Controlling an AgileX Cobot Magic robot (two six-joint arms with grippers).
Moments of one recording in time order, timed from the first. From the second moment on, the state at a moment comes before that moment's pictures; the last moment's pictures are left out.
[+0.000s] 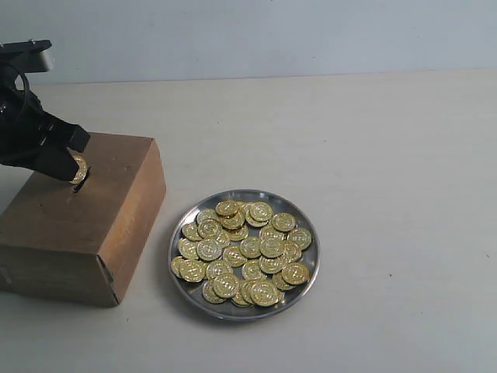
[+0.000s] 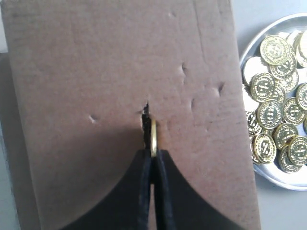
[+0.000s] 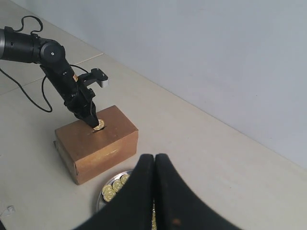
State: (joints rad) left arm -0.19 1.60 -1.05 -0.34 0.84 0.34; right arm 0.78 0.81 -1.55 0.00 1.22 -0.03
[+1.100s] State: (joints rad) left arm -0.19 1.41 -1.03 -0.42 0.74 0.36; right arm 0.78 0.79 -1.54 -0.08 1.22 -0.04
